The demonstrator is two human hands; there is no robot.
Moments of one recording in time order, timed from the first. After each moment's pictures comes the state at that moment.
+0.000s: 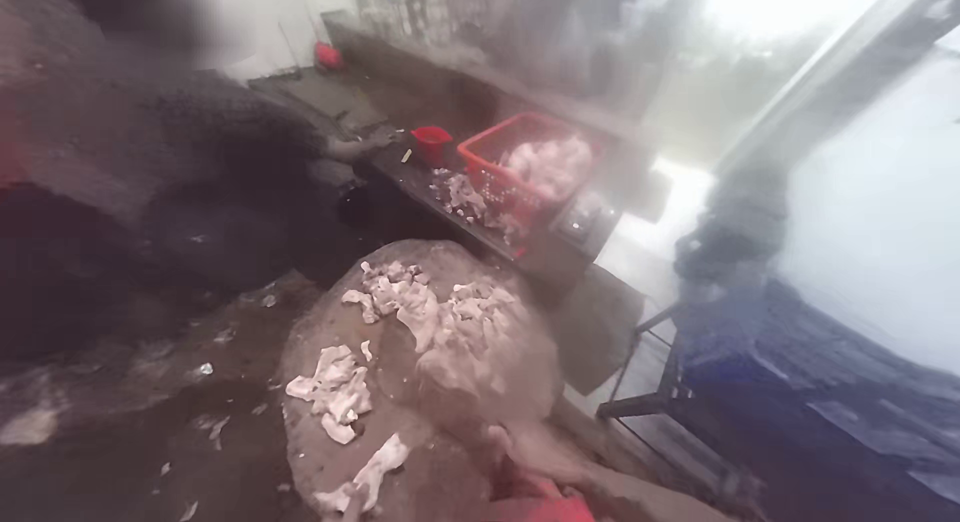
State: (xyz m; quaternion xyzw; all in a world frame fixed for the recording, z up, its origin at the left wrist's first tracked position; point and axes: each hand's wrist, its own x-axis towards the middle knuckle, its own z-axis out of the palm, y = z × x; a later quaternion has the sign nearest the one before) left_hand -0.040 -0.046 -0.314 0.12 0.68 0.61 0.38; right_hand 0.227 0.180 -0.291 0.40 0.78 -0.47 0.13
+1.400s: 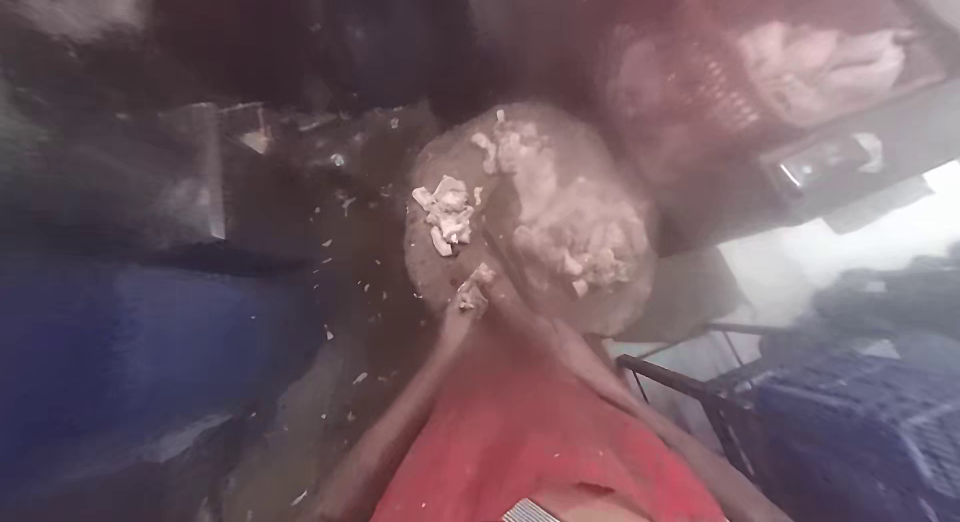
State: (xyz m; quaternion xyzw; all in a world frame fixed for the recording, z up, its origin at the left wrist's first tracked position) left_hand 0.001 -0.025 -0.355 0.09 0.73 0.56 0.38; right_hand 0.185 0.139 -0.247 0.36 0.75 -0.52 0.16
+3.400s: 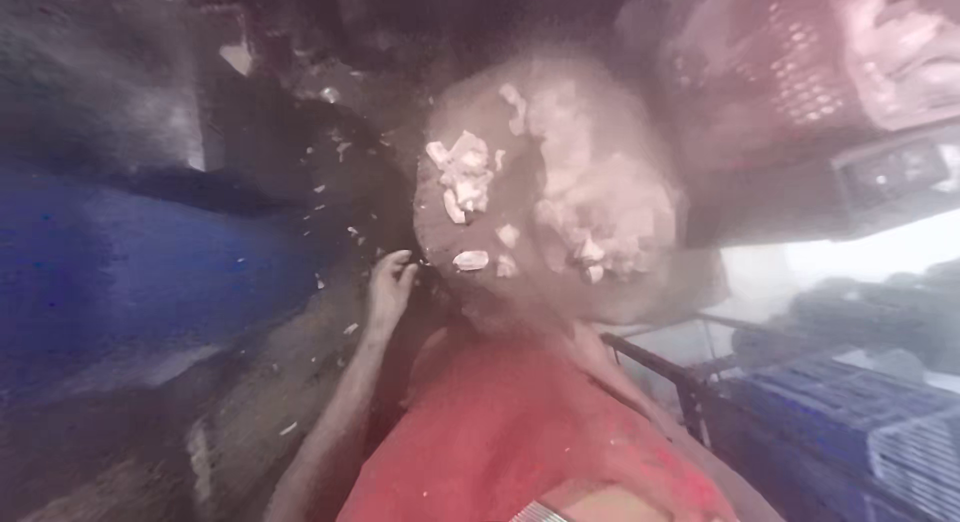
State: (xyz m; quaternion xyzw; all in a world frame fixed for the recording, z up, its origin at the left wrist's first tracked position) left_hand -0.089 -0.129 -0.347 0.17 0.90 0.35 0.21; right_hand 0.216 0.139 -0.289 0.35 0.82 -0.40 0.22
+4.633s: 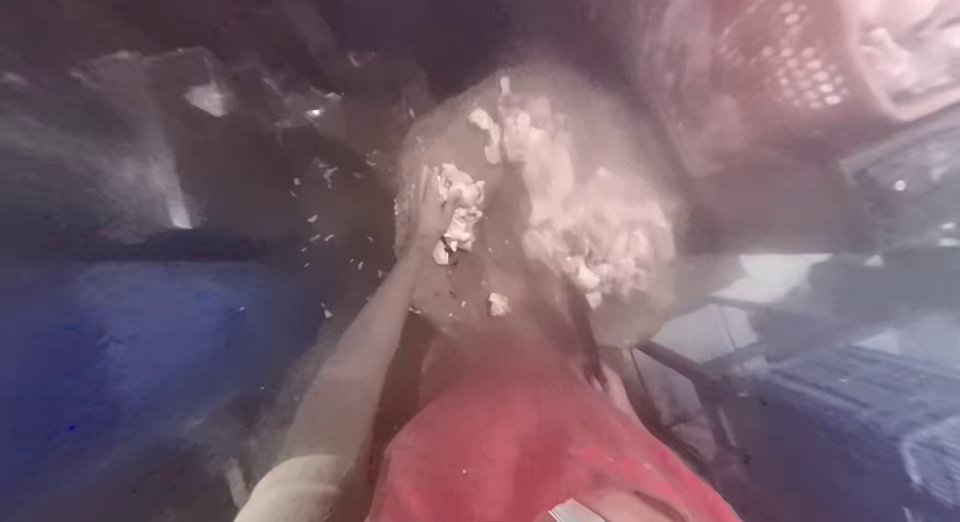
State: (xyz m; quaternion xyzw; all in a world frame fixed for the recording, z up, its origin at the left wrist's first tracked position) left_hand -0.239 0.110 -0.391 0.32 0.91 0.24 0.13; right_hand 0.306 0.143 -0.360 0.48 0.72 -0.49 0.07
